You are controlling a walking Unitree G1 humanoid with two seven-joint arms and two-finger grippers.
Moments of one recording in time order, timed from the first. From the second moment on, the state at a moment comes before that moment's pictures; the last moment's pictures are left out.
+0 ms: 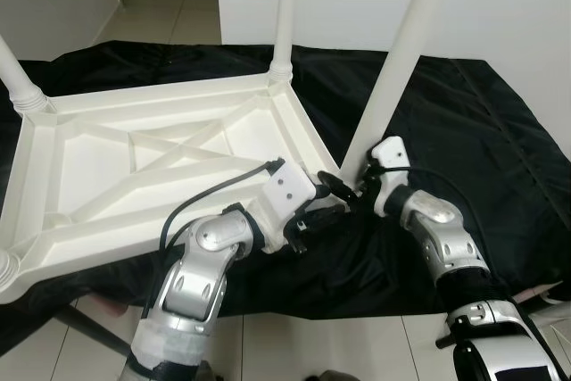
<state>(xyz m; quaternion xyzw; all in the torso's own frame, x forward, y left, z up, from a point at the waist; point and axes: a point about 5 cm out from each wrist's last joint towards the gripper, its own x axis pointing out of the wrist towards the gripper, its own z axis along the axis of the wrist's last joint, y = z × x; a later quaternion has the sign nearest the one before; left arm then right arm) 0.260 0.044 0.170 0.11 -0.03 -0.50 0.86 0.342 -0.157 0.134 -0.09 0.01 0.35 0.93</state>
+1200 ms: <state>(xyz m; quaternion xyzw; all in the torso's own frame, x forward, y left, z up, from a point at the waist) 0.260 0.046 0.172 0.11 -0.03 -0.50 0.86 0.324 -0.107 0.127 0.02 0.01 0.00 1.00</state>
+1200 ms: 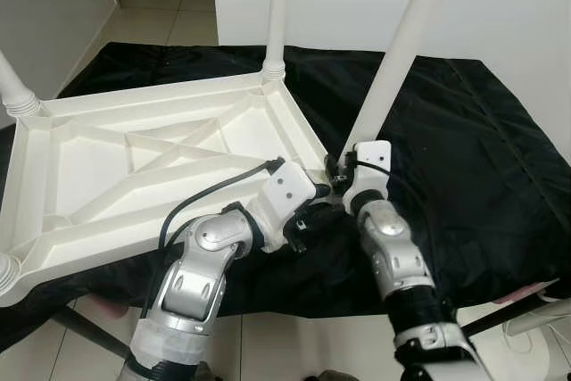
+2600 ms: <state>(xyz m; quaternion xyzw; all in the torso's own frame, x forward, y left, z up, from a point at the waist) 0.264 0.042 0.177 0.11 -0.04 -0.50 0.86 0.330 -0.153 0.148 -0.05 -0.04 0.27 0.96</state>
